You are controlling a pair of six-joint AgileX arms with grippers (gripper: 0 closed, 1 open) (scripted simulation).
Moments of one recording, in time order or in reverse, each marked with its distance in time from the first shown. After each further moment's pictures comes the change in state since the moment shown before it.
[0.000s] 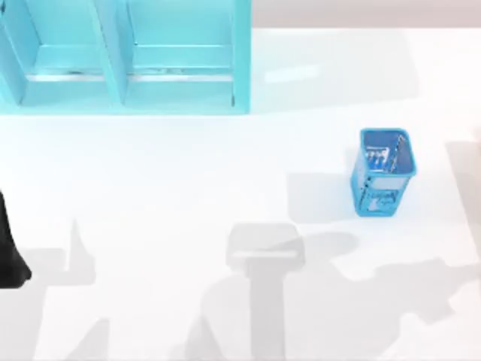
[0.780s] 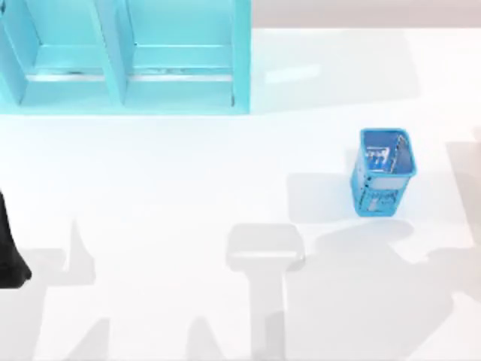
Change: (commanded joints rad) left arm 0.000 0.000 0.000 0.000 0.000 0.000; right arm 0.014 -0.017 -0.265 0.256 0.009 0.016
